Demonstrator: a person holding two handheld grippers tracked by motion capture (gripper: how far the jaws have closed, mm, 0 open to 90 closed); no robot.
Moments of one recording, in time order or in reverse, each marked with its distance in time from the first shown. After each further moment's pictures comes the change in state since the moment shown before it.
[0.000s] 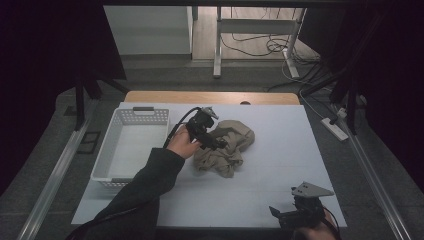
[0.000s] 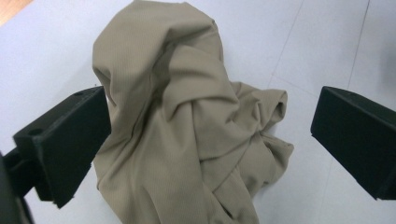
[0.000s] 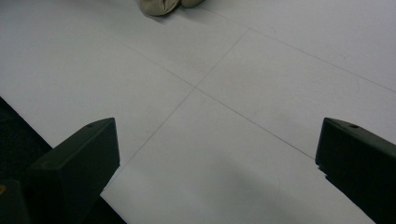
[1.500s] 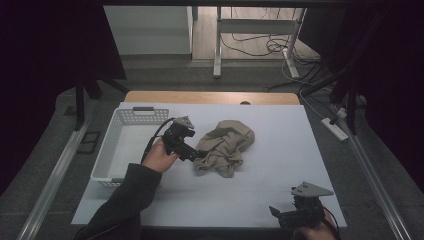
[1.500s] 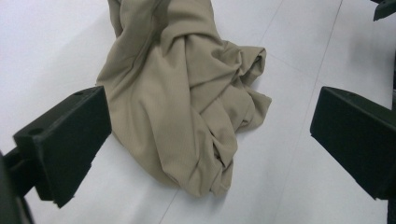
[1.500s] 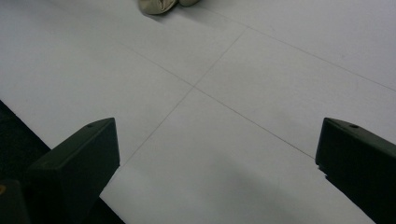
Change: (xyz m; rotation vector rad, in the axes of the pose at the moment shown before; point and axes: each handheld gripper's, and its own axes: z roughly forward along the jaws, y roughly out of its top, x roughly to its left) left arm -0.010 -0.062 -0.041 -0.091 -0.016 -0.068; right arm 0.000 0.000 0.001 0.005 -0.006 0.003
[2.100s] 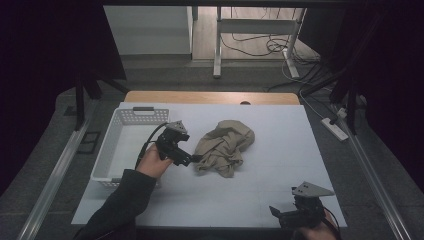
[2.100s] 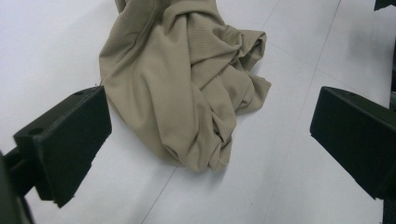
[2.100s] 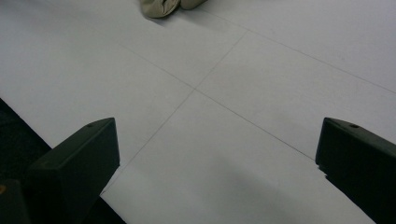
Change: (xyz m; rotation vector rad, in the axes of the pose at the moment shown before) left arm -0.002 -0.019 -0.009 -0.010 0.008 -0.021; right arm 0.000 0.000 -0.001 -0.013 0.007 0.003
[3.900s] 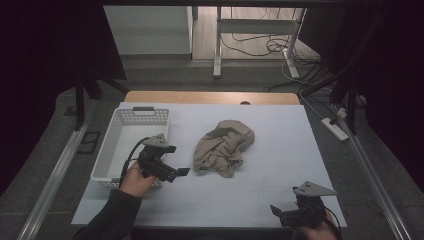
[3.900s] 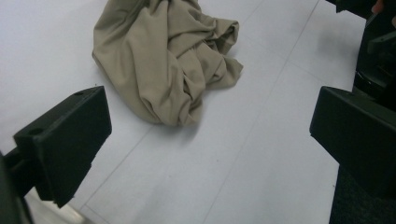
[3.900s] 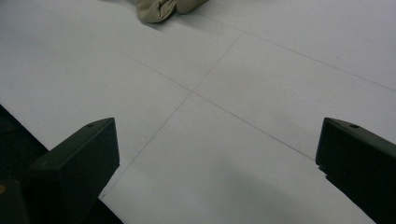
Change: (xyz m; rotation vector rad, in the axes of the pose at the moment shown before) left arm -0.030 -0.046 -0.039 -0.085 0.009 -0.037; right arm -0.003 0.000 -0.001 -0.011 -0.002 0.029
